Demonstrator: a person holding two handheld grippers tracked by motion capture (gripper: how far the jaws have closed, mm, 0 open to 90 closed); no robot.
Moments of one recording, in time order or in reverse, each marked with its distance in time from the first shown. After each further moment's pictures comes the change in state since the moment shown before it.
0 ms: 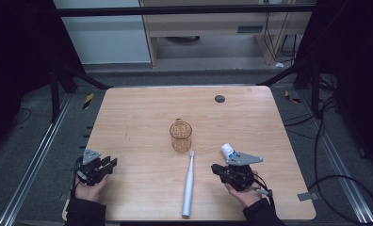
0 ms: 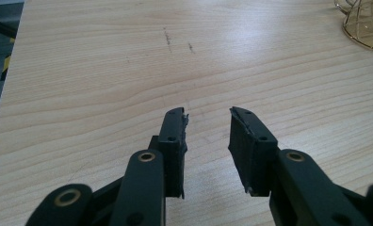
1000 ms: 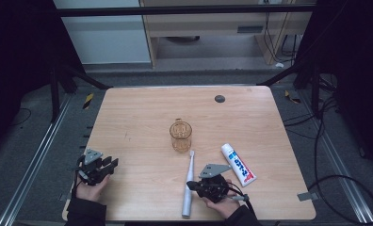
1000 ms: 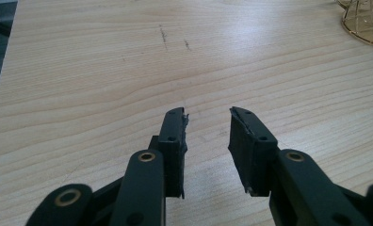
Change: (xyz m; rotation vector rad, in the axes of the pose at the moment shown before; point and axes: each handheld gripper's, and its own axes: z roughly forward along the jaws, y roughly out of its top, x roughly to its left) left arm -0.002 0.001 0.002 0.016 -0.003 0.012; right arm 0.053 -0.006 0.045 0.104 0.208 -0.073
